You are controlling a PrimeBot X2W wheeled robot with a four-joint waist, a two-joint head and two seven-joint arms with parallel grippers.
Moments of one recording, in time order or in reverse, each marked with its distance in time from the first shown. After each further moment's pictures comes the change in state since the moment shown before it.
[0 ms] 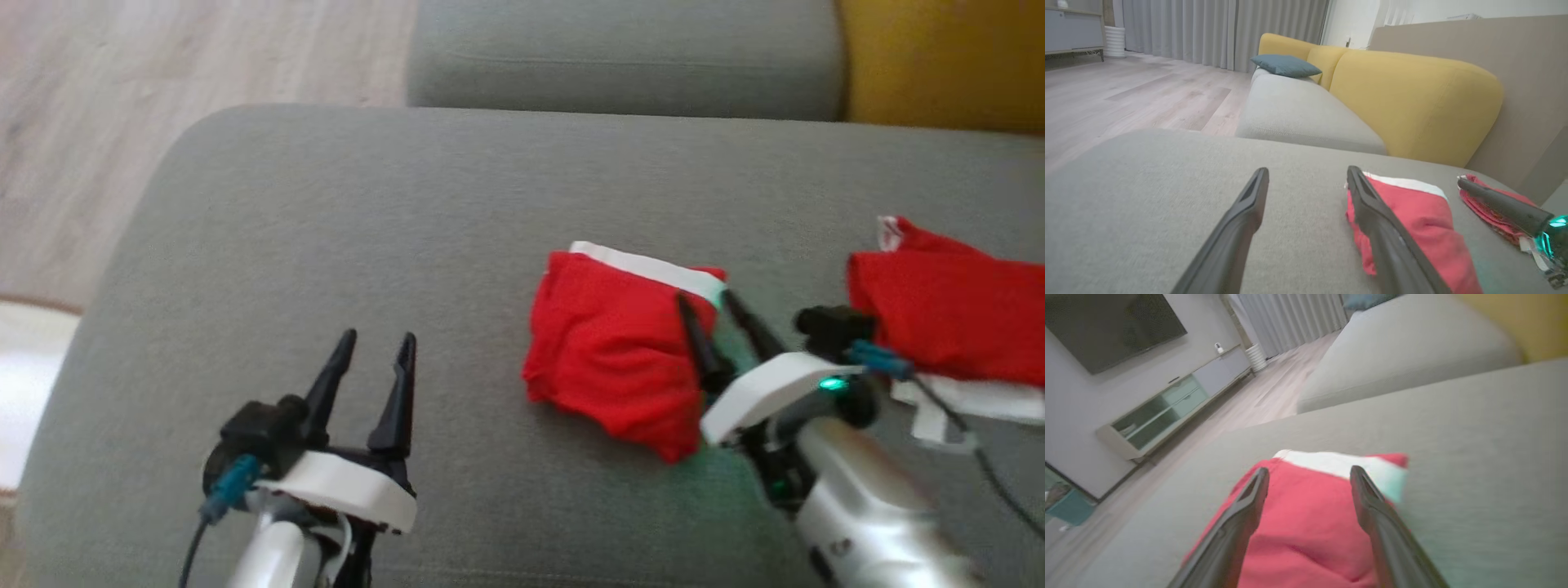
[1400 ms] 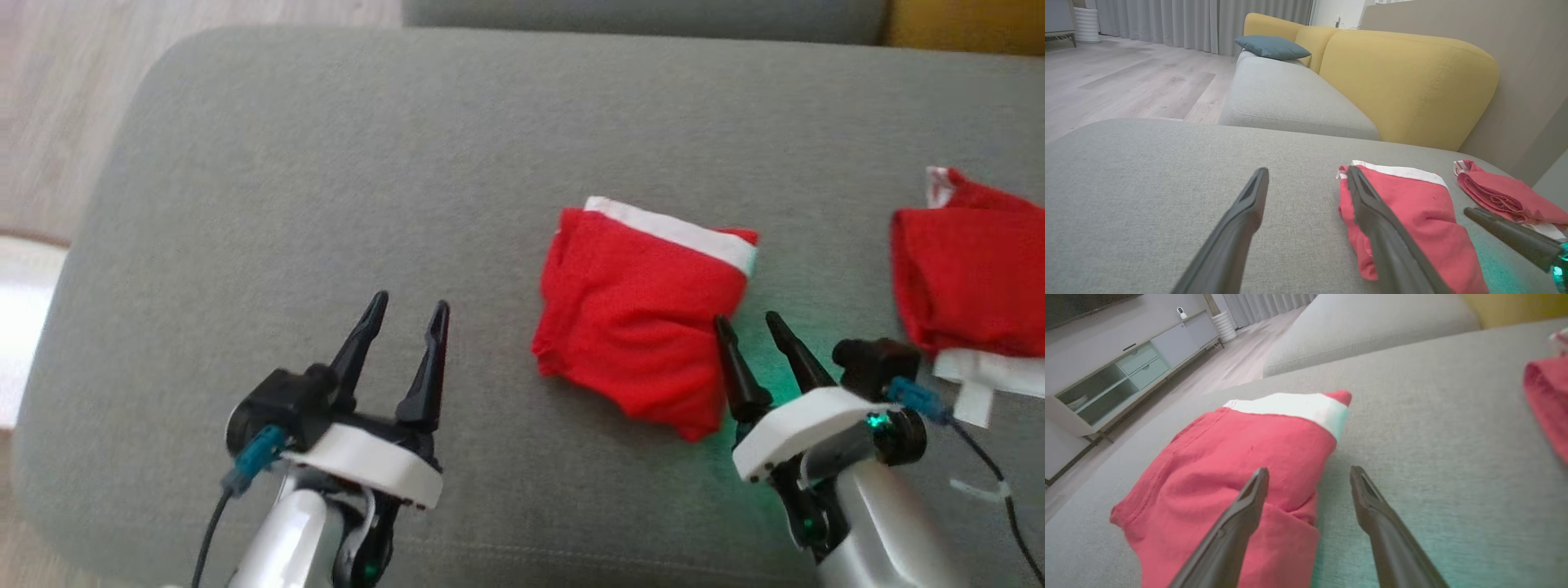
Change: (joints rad) left arm -0.057 0.000 -0.054 -0.027 0.008 -0.009 -0.001; right arm 0.275 0.081 -0.390 -0.389 -0.413 0.000 0.187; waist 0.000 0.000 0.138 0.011
